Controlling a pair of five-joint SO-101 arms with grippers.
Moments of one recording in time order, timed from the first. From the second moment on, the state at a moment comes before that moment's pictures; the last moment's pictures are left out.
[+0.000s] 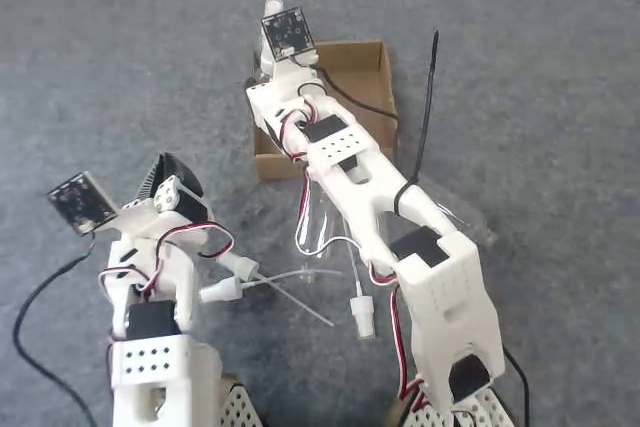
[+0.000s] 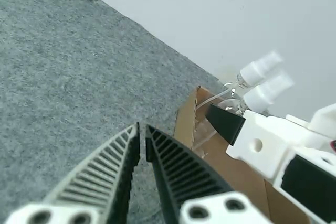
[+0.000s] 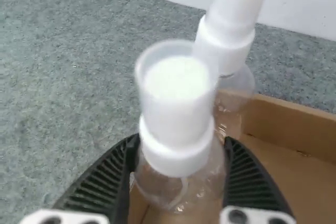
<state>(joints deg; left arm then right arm) -12.8 -76.3 89.4 19.2 34.9 -34.1 35.6 -12.1 14.7 -6.4</state>
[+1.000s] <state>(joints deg) -12.8 -76.3 89.4 19.2 34.9 -34.1 35.7 -15.0 26.3 -6.4</state>
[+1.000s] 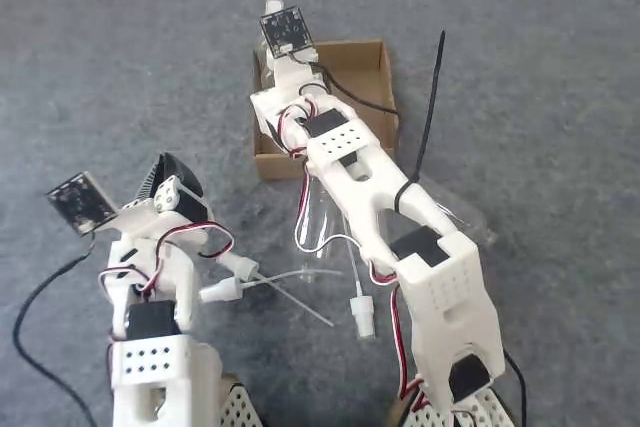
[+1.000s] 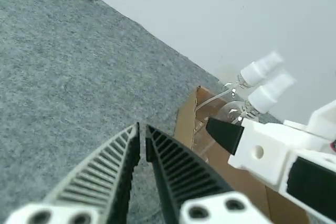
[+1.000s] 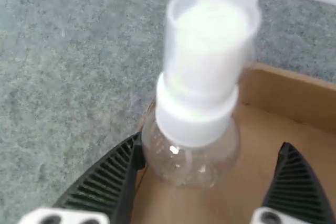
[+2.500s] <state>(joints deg) -16.8 -76.3 89.4 19.2 34.9 -33.6 8.4 -15.0 83.1 -6.2</state>
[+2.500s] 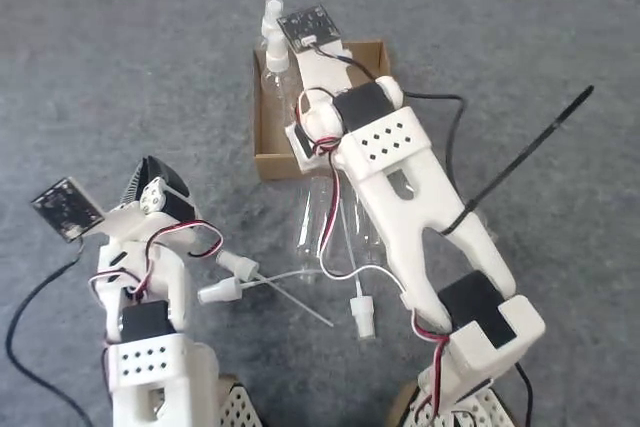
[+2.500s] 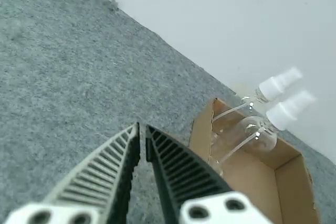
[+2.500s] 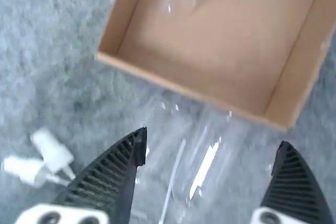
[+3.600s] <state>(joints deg) -16.8 -76.3 89.4 19.2 34.9 -13.2 1.6 -9.4 100.4 23.7</state>
